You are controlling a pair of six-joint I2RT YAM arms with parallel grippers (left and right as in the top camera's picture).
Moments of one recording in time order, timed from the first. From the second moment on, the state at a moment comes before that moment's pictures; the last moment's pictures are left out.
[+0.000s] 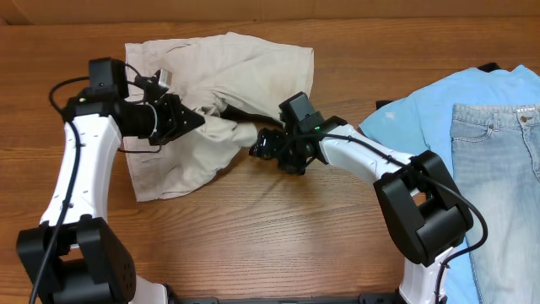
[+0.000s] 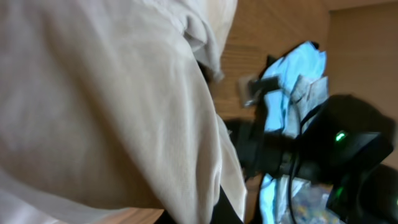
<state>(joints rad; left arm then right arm) 0.16 1.68 1.37 -0.97 0.80 -0.20 0.54 2.01 1.27 -0.37 -0.47 0.85</state>
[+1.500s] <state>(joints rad) 0.23 1.68 1.57 -1.07 1.01 0.02 0.76 2.01 1.27 0.00 -0.59 0.74</state>
